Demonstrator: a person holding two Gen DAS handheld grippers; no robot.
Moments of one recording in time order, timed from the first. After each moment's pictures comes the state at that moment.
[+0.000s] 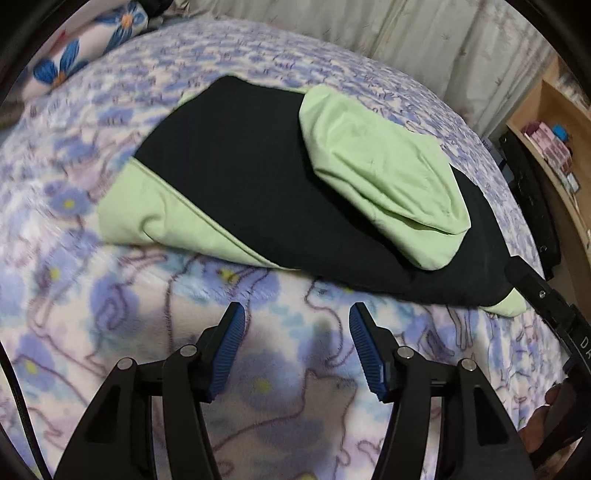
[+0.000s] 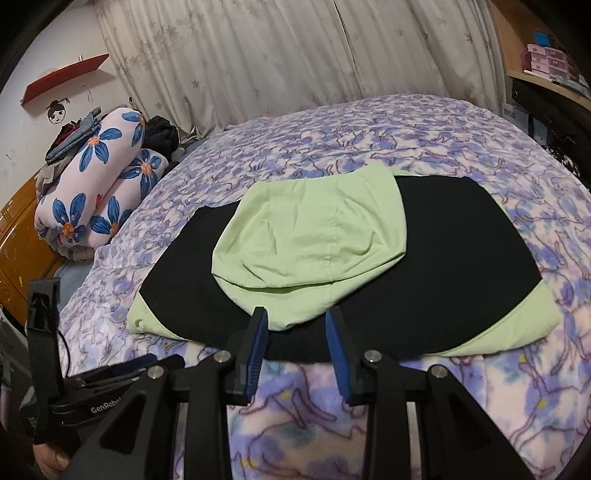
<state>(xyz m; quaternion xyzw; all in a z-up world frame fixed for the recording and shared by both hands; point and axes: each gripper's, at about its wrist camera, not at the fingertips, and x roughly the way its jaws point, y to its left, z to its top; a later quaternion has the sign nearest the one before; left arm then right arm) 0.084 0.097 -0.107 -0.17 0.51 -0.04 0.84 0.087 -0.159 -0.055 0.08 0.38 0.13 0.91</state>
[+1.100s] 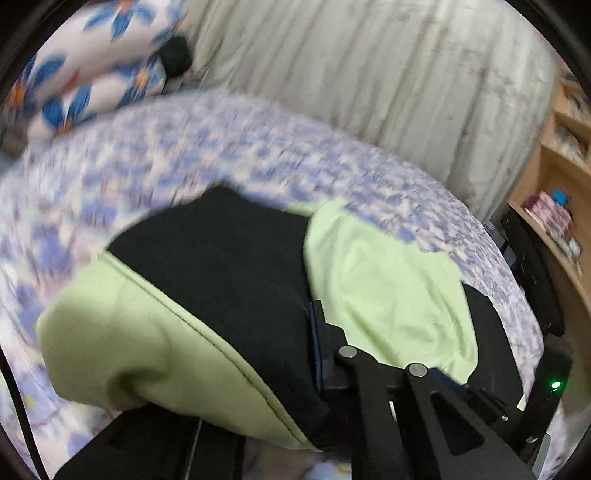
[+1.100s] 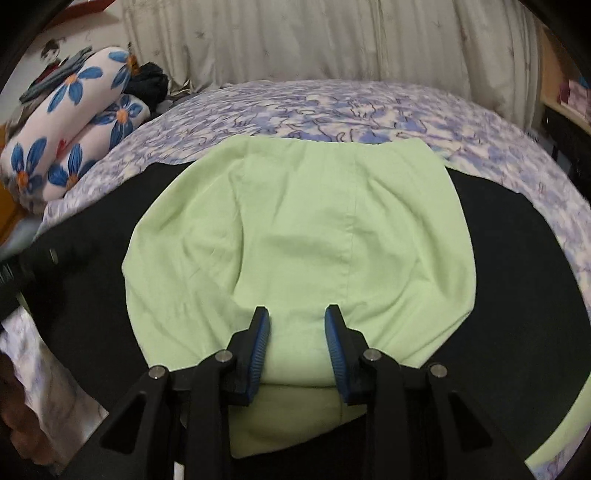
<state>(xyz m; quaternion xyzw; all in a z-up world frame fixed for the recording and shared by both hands) 0.158 0.095 -0.076 -0.17 0.32 0.00 0.93 0.185 -0.117 -0.124 -0.02 0.41 0.11 0.91</state>
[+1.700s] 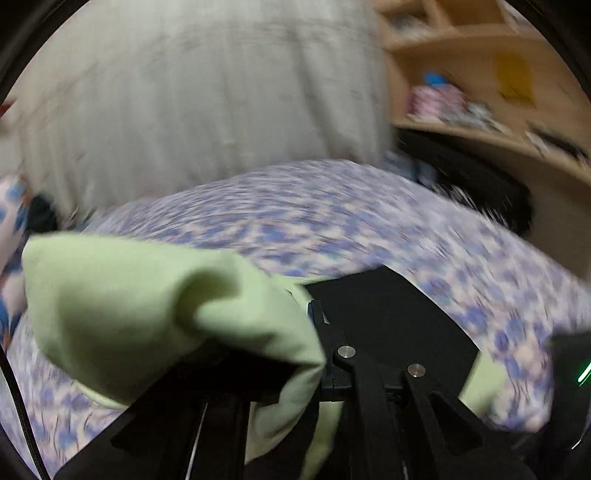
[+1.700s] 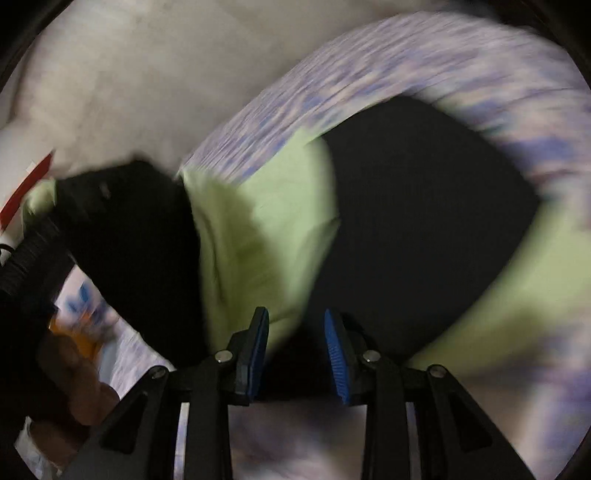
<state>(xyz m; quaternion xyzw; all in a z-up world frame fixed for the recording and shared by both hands) 0.170 -0.174 -0.004 0.12 0.27 -0.18 0.94 0.117 -0.310 -0.097 0.29 0.39 0.05 0.87</state>
